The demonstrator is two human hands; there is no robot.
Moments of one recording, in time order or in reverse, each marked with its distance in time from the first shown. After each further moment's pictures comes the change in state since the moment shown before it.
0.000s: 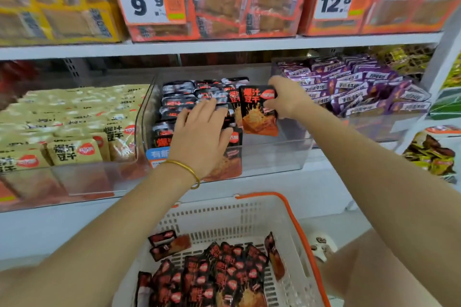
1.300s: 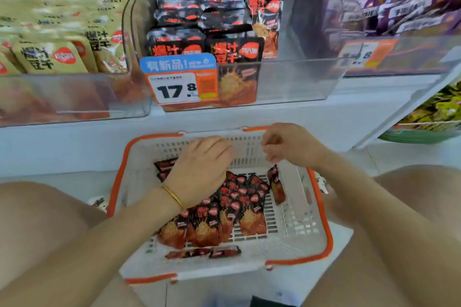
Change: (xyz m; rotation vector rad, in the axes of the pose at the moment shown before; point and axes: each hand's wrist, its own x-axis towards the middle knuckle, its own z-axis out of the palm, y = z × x) left_hand -0.140 -0.026 0.108 -0.007 -0.119 0.389; right_hand -0.153 0.020 0.121 0.445 -0.530 0.166
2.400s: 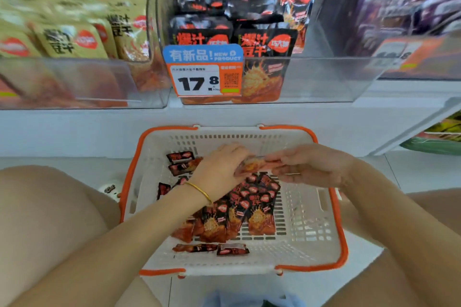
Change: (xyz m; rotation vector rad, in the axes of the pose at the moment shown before) left_hand 0.008 0.009 0.015 -0.500 -0.330 -0.353; right_hand 0.010 0.028 0.012 0.862 -0.454 0.445
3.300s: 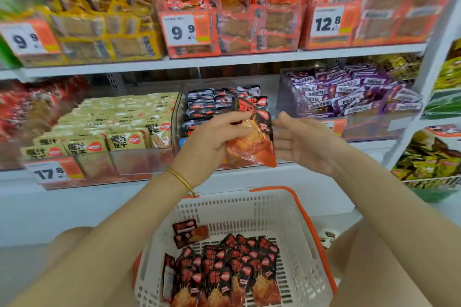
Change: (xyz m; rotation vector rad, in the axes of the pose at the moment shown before) left_hand -0.031 0.099 -0.170 -0.060 0.603 0.497; right_hand -0.158 -0.083 0.077 0.011 0.091 -0.753
